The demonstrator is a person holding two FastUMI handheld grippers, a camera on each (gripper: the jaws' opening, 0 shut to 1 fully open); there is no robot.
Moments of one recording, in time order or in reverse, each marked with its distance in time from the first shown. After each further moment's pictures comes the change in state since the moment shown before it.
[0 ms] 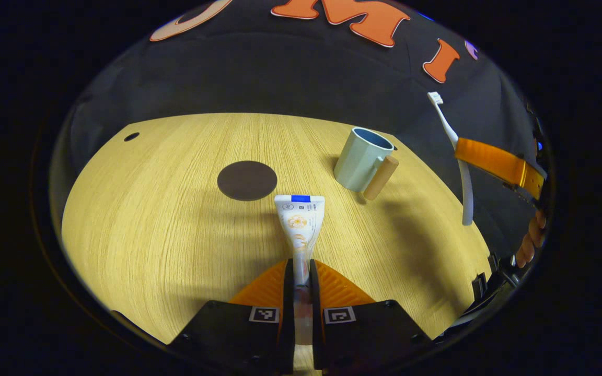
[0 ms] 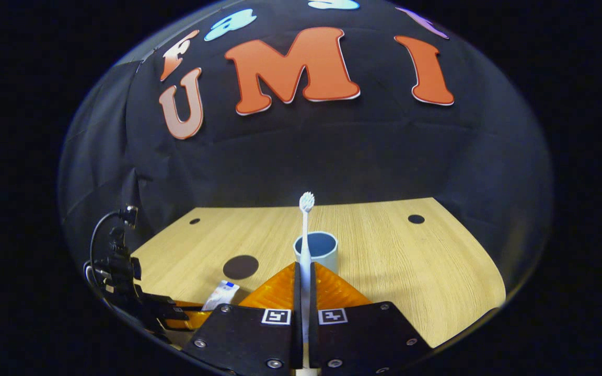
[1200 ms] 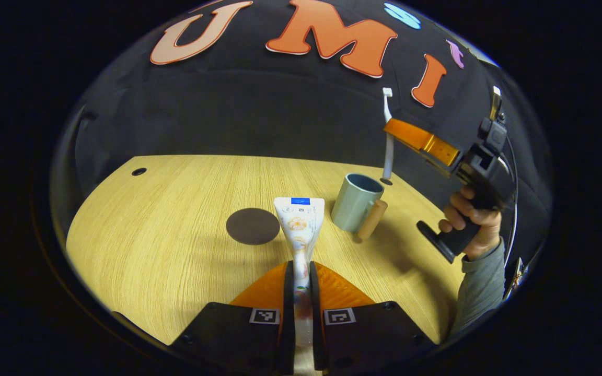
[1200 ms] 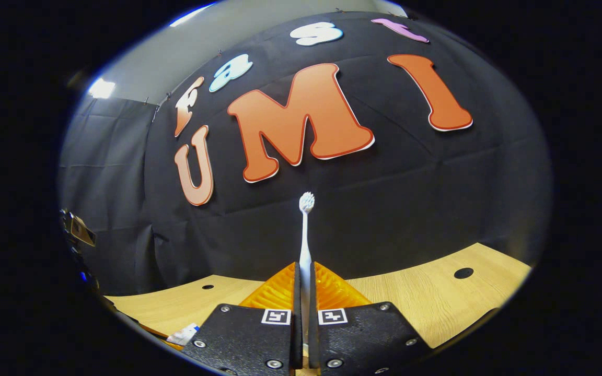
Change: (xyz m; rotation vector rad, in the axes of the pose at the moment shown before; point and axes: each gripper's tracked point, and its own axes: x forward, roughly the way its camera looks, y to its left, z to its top) left arm -0.068 -0.012 0.039 0.040 -0.251 0.002; right arm 0.099 -0.004 0.074 0.082 -0.418 0.193
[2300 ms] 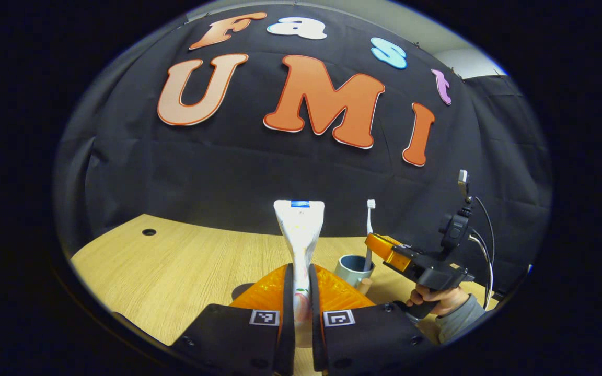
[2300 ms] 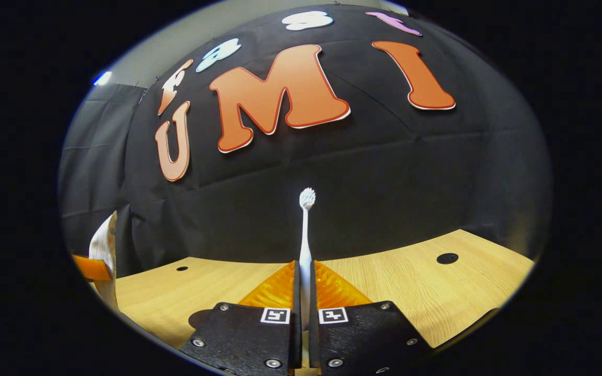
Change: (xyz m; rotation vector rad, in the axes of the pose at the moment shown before) left arm -0.058 -0.016 0.157 0.047 -0.426 0.037; right arm 0.001 -0.044 -0.054 -0.059 0.074 -0.122
